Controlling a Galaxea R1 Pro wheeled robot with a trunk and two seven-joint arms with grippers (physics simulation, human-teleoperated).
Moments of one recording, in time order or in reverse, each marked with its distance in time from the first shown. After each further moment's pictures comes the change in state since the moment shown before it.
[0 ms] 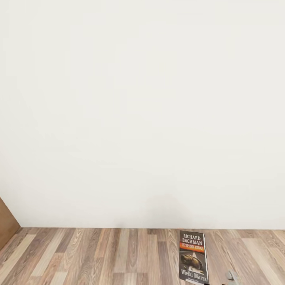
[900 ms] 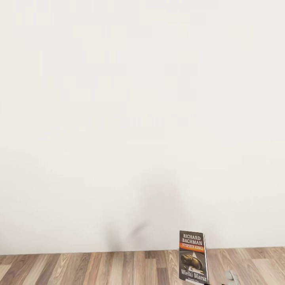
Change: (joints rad) left arm 0.000 0.000 0.000 0.000 0.000 0.000 0.000; right arm 0.000 0.000 0.000 0.000 0.000 0.001 0.002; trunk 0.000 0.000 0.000
